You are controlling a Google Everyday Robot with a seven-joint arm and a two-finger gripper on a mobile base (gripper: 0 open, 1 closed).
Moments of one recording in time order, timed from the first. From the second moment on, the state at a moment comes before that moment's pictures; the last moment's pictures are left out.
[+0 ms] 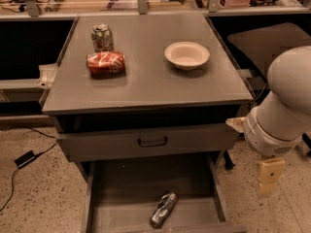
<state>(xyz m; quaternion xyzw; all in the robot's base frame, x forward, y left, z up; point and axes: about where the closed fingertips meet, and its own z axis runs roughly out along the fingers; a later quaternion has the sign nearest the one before) 0.395 -0.228 0.795 -0.74 0.67 -0.03 0.07</state>
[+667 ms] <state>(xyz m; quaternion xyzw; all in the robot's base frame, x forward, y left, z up) 0.363 -0.186 0.674 -0.81 0.57 0.07 0.13</state>
